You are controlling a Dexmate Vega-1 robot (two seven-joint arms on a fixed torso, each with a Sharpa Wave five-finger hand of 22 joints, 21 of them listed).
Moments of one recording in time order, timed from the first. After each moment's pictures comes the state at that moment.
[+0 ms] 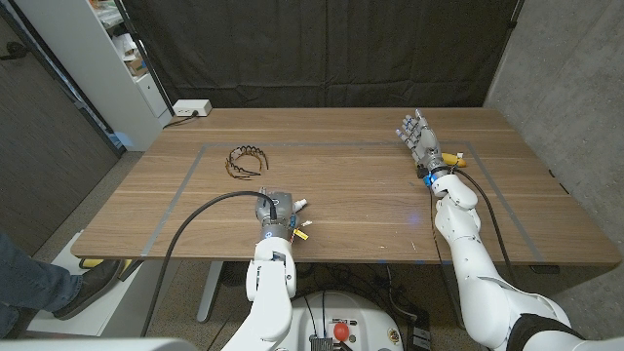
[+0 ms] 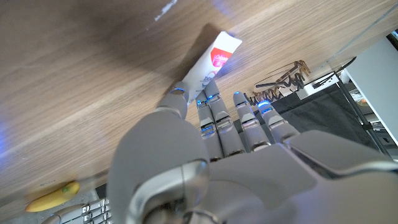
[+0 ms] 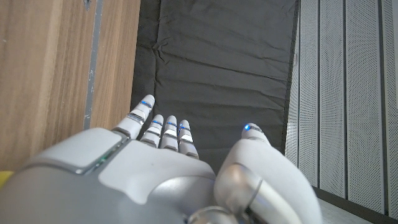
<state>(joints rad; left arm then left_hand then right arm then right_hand) 1.36 0.26 0.57 -2.03 1.69 0.76 -0.25 0.95 0.09 0.40 -0.17 0.18 0.77 -0.01 0.26 0.19 0.75 -0.08 0.33 0.25 0.39 -0.02 0.23 0.18 0.09 0.10 0.23 0.18 -0.75 0.03 0.28 -1.07 0.18 0.31 0.51 0.35 0.01 0.16 0.03 0.26 0.10 0.07 0.19 0.18 0.08 0.08 0.19 0.19 0.02 0.04 0.20 0.21 0.22 0.01 0.19 0.17</state>
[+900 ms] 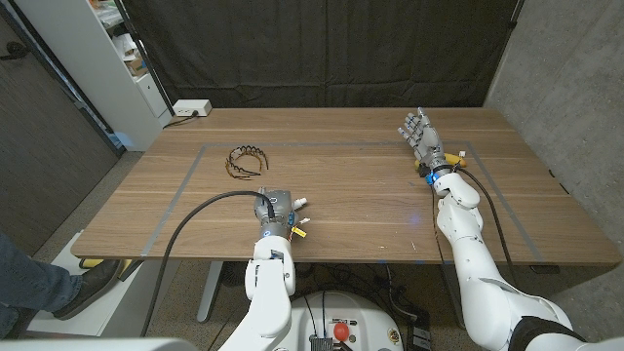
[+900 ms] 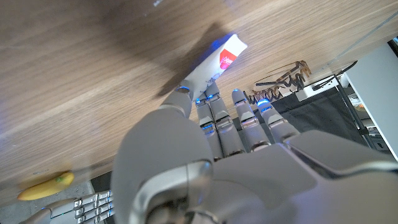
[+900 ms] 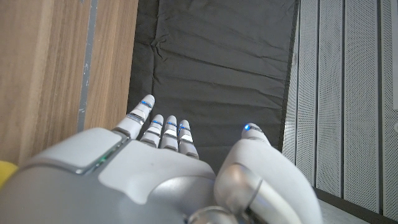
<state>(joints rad) 1.35 0.27 0.57 -2.04 1.63 0.77 -0.22 0.99 0.10 0.40 -0.17 0.18 0.79 -0.01 0.26 0.19 0.77 -0.08 0.33 0.26 0.41 -0.01 0.23 0.17 0.11 0.09 0.23 0.18 -0.76 0.03 0.28 -1.11 0.18 0.30 0.50 0.35 0.01 0.16 0.03 0.27 0.10 0.07 0.19 0.18 0.08 0.08 0.19 0.19 0.02 0.04 0.20 0.21 0.22 0.01 0.19 0.17</state>
